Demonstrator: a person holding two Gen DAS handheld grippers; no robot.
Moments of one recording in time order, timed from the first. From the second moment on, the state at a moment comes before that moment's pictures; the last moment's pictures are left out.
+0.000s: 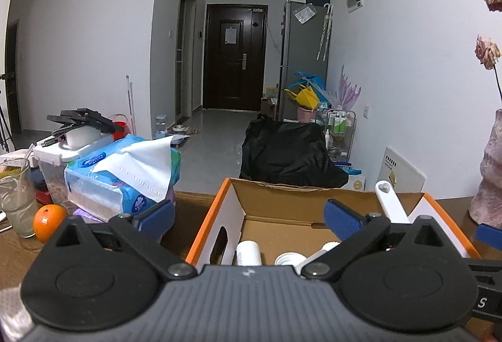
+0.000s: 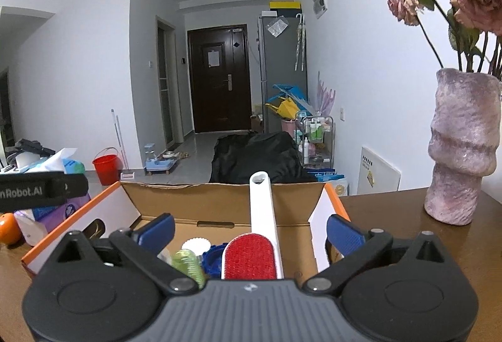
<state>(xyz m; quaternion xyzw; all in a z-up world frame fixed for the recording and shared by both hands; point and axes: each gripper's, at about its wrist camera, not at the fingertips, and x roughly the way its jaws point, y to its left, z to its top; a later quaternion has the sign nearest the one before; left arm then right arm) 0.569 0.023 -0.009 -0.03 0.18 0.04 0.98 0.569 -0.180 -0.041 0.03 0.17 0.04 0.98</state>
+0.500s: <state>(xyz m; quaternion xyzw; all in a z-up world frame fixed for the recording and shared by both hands) 0.524 0.013 -0.001 -0.01 0.18 0.02 0.98 0.526 -0.189 -0.032 0.00 0.16 0.07 0.98</state>
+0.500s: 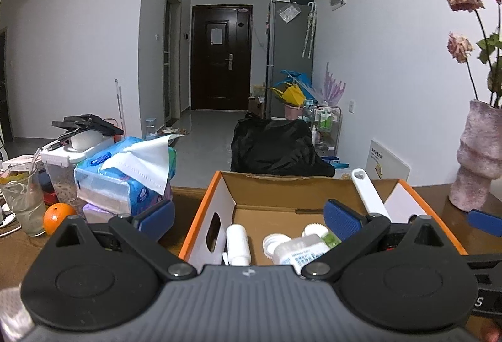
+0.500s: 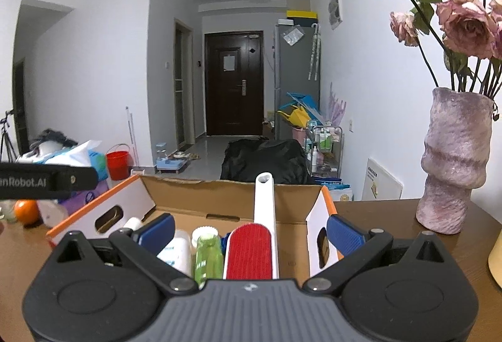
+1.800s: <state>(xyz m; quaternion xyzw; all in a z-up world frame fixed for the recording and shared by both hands) 0.394 0.000 -0.056 0.01 0.28 0.01 0.96 0.380 -0.223 -0.064 -0.02 0.22 0.04 0.98</state>
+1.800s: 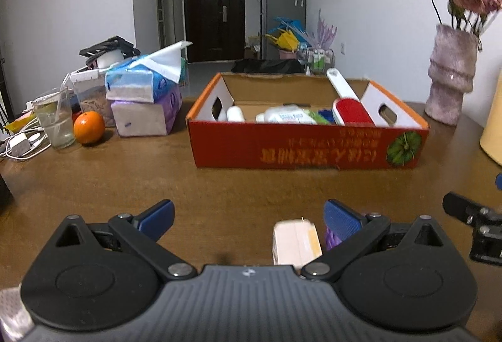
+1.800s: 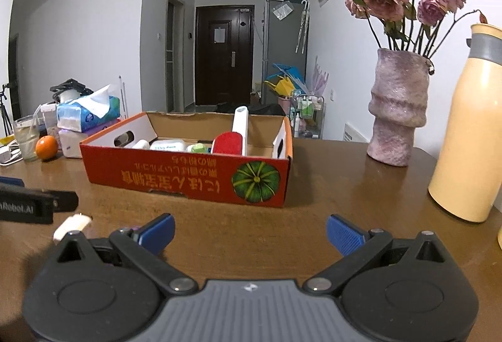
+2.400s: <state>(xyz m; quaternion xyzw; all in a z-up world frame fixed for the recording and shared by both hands) 0.399 -0.017 -0.086 0.05 0.32 0.03 0.95 0.363 -0.241 -0.066 0.00 0.22 0.03 0.97</state>
